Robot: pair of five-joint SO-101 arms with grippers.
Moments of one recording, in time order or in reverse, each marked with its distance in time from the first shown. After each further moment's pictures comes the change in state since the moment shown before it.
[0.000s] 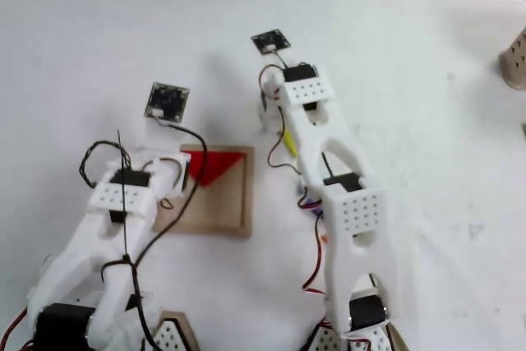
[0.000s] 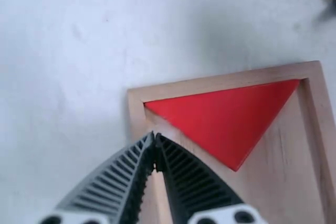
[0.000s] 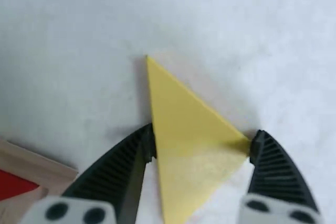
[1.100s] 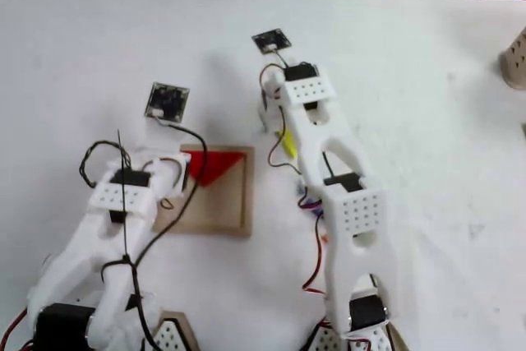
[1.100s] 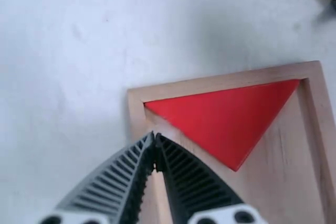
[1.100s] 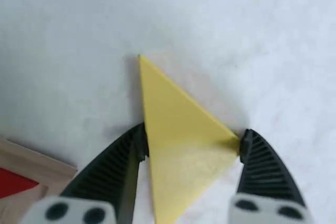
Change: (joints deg) left arm 0.0 0.0 0.0 0.0 0.0; right arm 0.0 -0.1 -0.2 0.6 0.1
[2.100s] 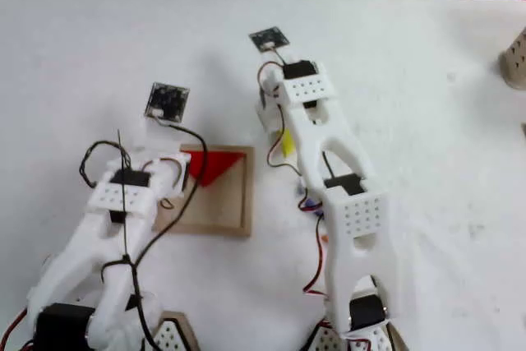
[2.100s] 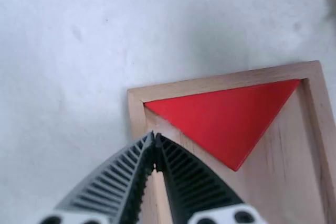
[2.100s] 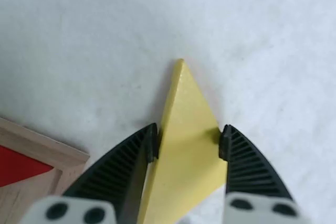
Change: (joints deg) left arm 0.0 0.0 0.0 0.0 0.0; right arm -0.3 -2.6 0.1 2.5 0.2
